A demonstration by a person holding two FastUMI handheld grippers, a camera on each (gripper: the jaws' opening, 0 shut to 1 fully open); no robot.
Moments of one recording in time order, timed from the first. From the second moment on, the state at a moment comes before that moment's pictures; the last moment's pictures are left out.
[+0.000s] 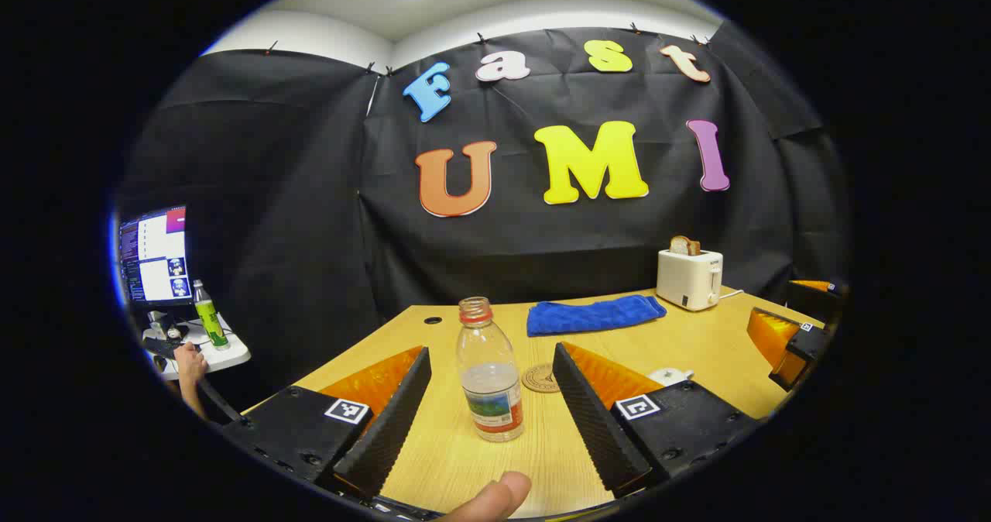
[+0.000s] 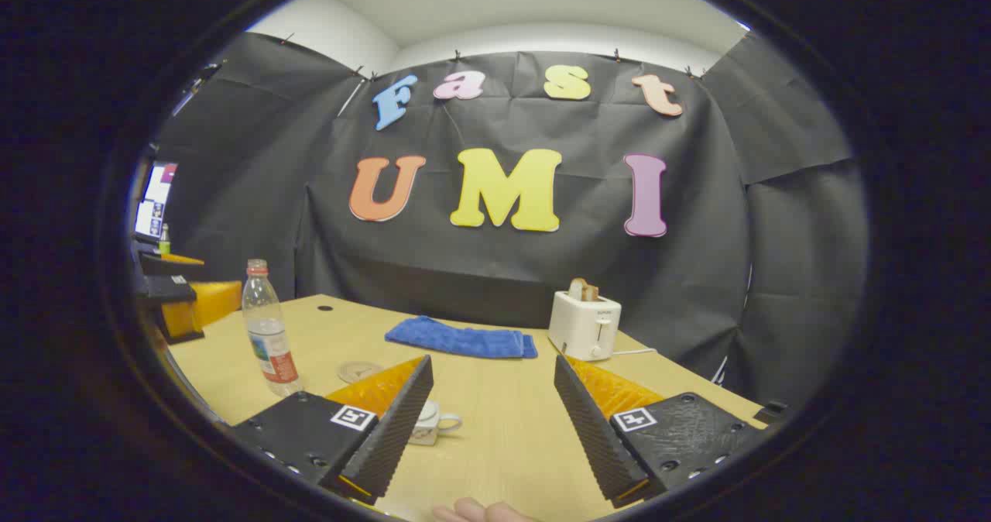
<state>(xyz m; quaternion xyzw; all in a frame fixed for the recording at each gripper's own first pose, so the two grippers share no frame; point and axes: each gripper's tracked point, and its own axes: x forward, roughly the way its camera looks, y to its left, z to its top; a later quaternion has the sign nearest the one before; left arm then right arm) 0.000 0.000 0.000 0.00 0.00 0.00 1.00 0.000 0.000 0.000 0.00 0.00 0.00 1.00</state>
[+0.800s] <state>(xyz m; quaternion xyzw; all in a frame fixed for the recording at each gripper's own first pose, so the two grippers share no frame) 0.001 -0.014 -0.011 0.02 0.02 -0.02 1.00 0.011 -0.006 -0.018 0.01 0.02 0.00 1.00</state>
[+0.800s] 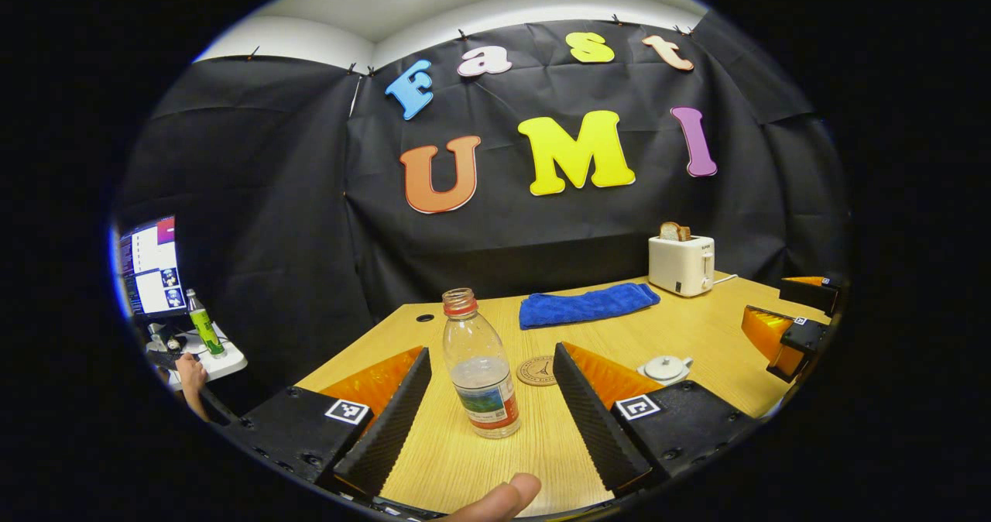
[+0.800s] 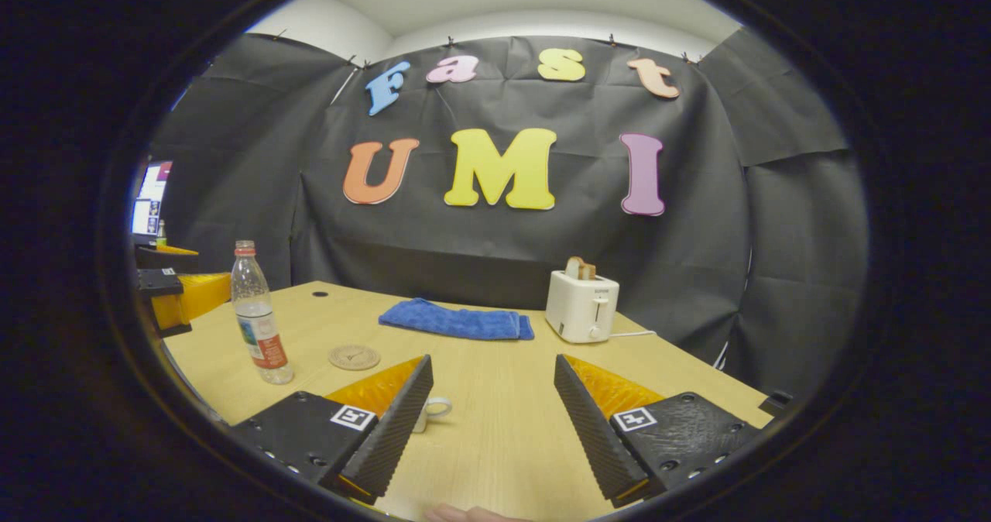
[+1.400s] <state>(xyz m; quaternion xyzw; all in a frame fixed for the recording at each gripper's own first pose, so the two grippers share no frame) 0.010 0.008 -0.020 0.00 0.03 0.00 1.00 0.065 0.045 -0.059 0.03 0.04 0.03 1.00</state>
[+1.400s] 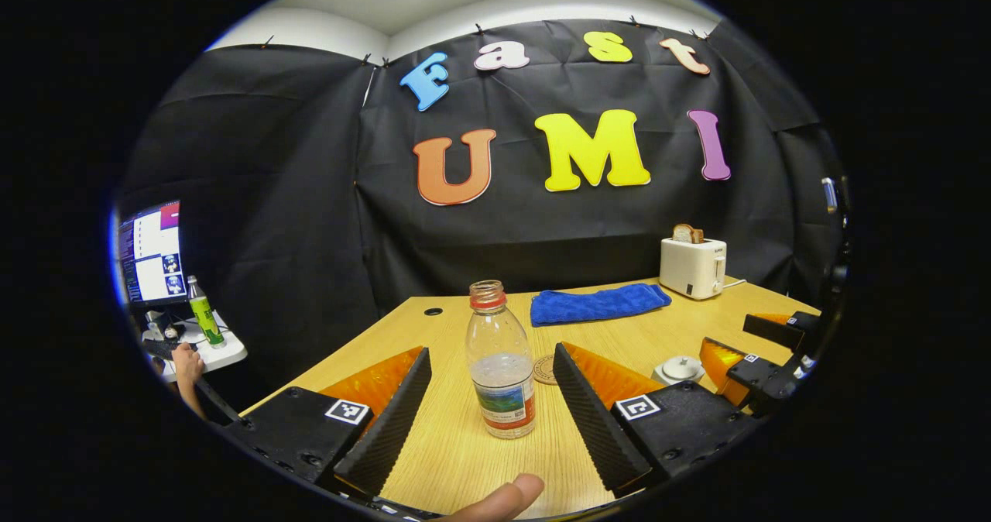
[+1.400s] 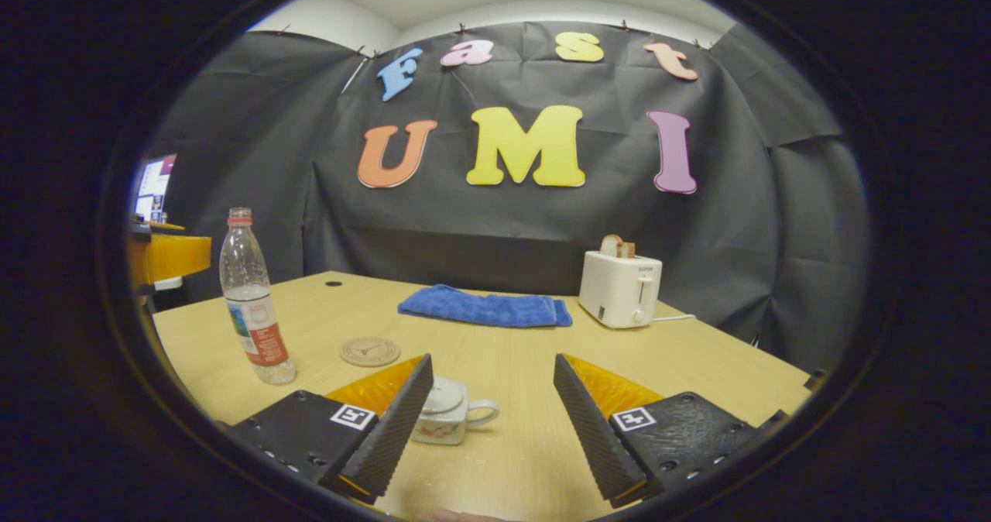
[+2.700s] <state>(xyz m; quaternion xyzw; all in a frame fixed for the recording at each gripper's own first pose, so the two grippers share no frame) 0.030 0.002 -0.052 -0.03 0.06 -0.03 1.00 0.092 0.093 -0.062 0.02 0.04 0.06 1.00</state>
